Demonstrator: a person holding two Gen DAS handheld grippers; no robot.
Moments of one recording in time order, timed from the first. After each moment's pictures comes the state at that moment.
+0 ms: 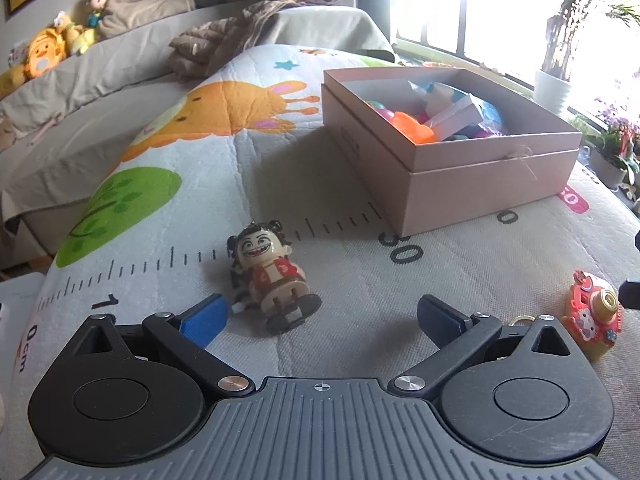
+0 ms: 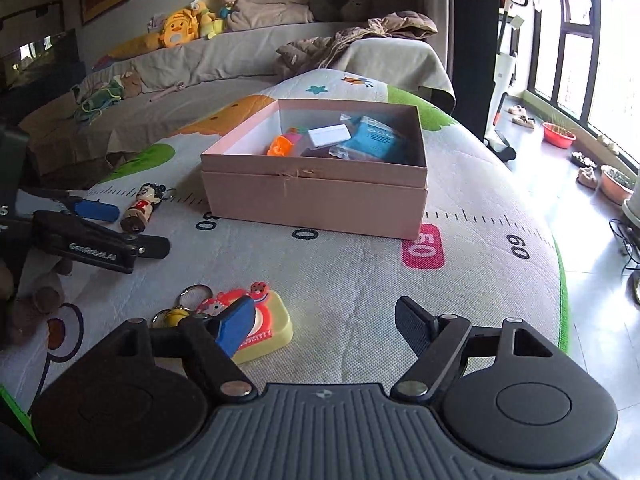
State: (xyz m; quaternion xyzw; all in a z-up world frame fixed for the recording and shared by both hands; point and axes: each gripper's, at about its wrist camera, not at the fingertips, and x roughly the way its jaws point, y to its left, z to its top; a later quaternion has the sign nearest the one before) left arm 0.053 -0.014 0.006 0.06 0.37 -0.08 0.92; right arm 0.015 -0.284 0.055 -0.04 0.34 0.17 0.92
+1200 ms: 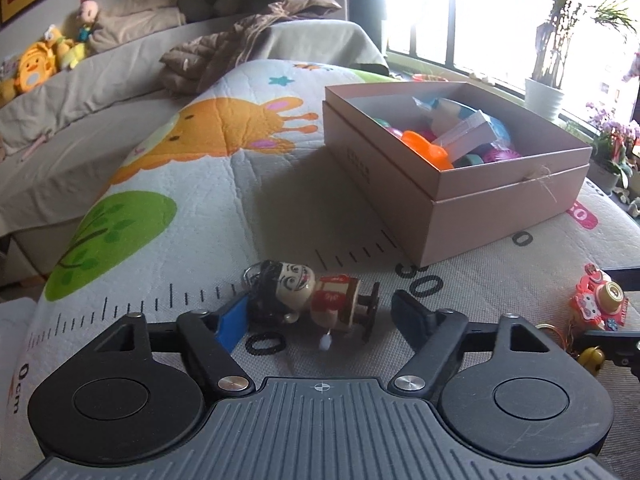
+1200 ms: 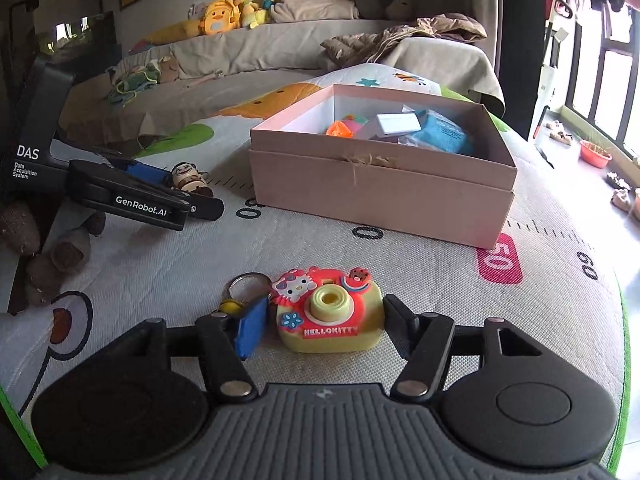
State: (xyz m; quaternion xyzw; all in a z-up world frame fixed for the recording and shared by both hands) left arm 0.072 -0.004 0.004 0.06 0.35 -0.09 0.93; right arm 0.034 -0.245 0.028 -0.06 0.33 0.22 0.92
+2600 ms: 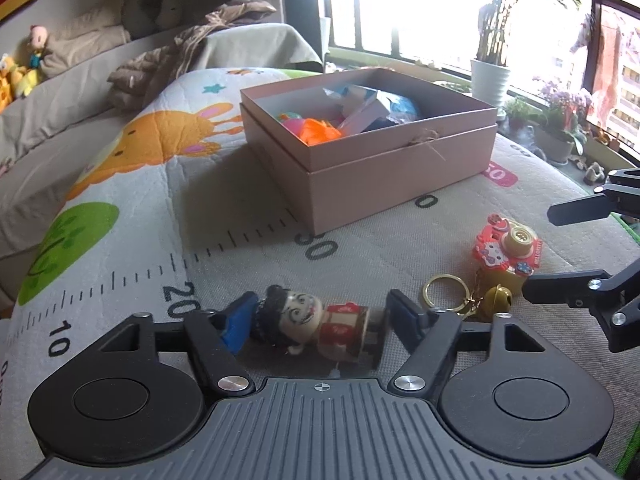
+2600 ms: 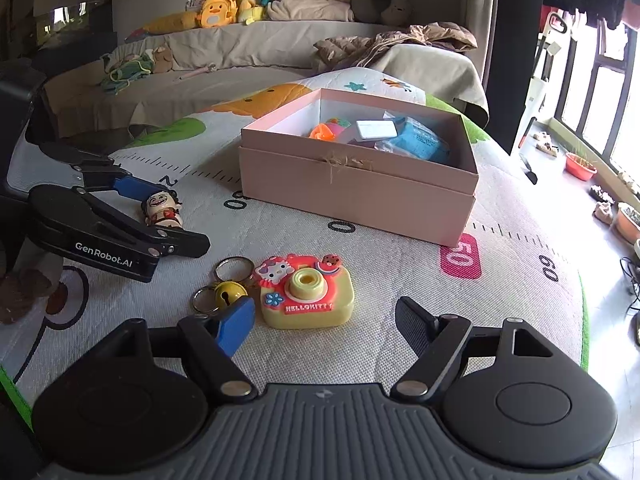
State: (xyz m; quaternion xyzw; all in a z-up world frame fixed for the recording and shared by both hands) left arm 0.029 -0.035 0.006 0.09 0.34 -0.17 0.92; right arm 0.015 -0.260 0.042 -0.09 0.33 0.20 0.92
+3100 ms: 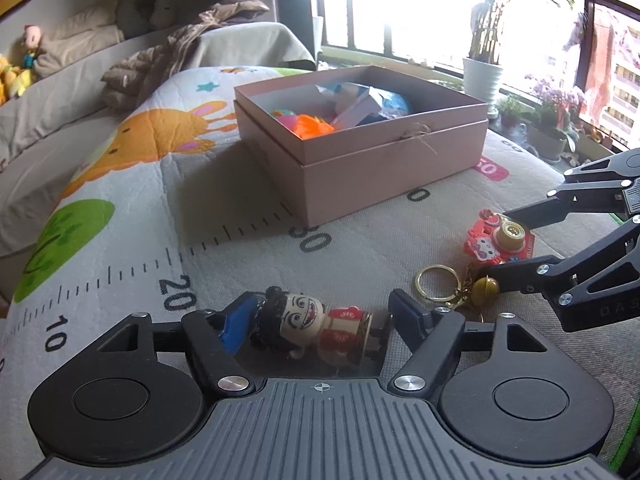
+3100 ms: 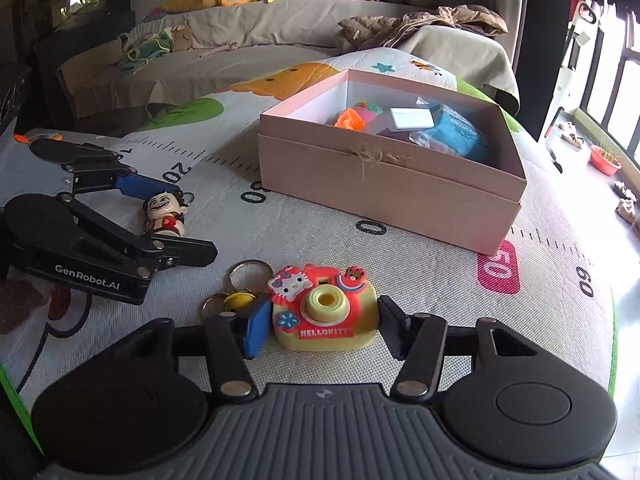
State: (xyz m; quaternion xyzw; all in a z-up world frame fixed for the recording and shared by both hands) left arm 0.024 -0.035 0.004 0.10 0.35 -0.18 0.92; right arm 0.036 -0.240 0.038 -0.11 0.36 0.23 0.90
